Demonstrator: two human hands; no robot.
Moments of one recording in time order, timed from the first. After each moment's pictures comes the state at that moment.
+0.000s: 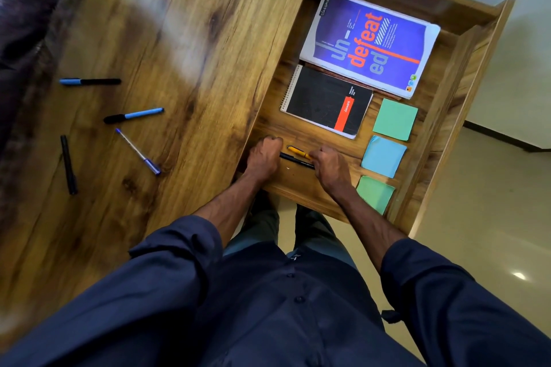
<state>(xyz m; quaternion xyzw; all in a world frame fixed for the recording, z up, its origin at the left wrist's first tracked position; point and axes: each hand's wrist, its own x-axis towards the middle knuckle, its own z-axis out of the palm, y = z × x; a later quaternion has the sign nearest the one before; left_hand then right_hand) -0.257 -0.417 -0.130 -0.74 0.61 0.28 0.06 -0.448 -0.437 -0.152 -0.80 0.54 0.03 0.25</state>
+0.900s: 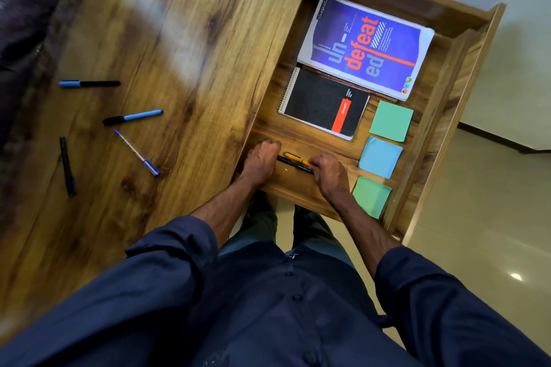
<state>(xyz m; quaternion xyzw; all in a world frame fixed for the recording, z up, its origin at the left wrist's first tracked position) -0.254 -0.410 -0.125 -0.71 0.64 0.27 0.06 -0.455 -0.426 -0.150 -0.78 0.55 0.00 0.30</state>
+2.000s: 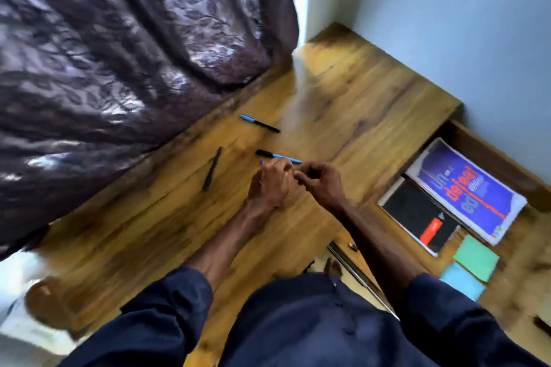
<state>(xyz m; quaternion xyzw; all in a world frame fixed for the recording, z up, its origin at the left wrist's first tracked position) -0.024 -0.306 0.000 -0.85 0.44 0.12 -0.27 -0.146 -0.410 0.012 -0.77 0.35 -0.15 0.52</state>
